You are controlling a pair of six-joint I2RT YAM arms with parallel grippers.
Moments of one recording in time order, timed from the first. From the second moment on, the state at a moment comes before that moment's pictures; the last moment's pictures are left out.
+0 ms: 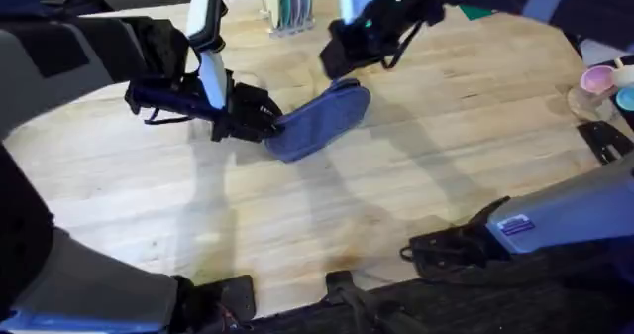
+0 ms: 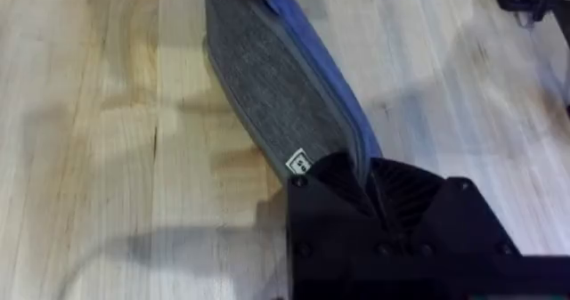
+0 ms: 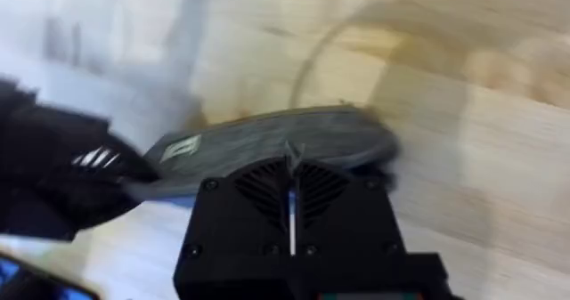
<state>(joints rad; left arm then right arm) -0.13 1.80 1.14 -0.98 1.04 1.51 0.37 1.62 1.35 -0.88 -0.15 0.21</state>
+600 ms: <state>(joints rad) -0.14 1.80 1.14 -0.97 1.05 1.51 0.08 1.66 1.35 -0.88 -0.21 0.17</state>
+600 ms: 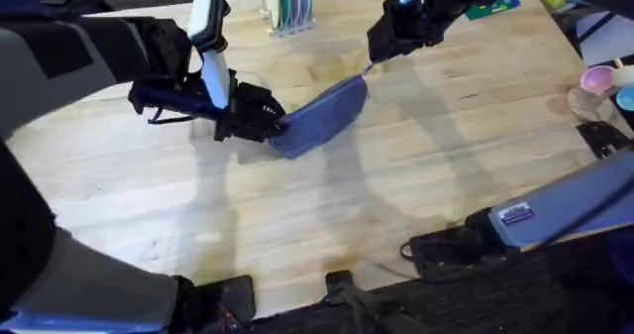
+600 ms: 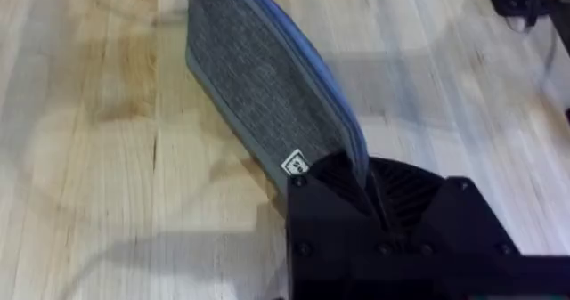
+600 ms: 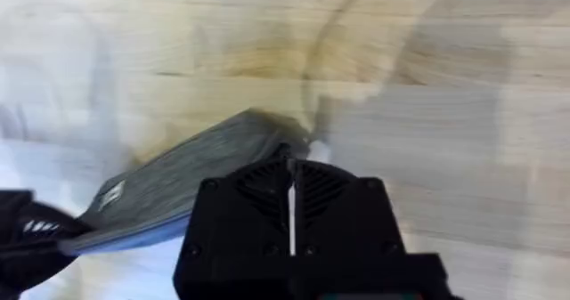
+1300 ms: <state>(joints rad) -0.13 1.80 1.14 -0.99 1.03 1.51 0.02 1.89 1.35 -0.78 -0.12 0.18</state>
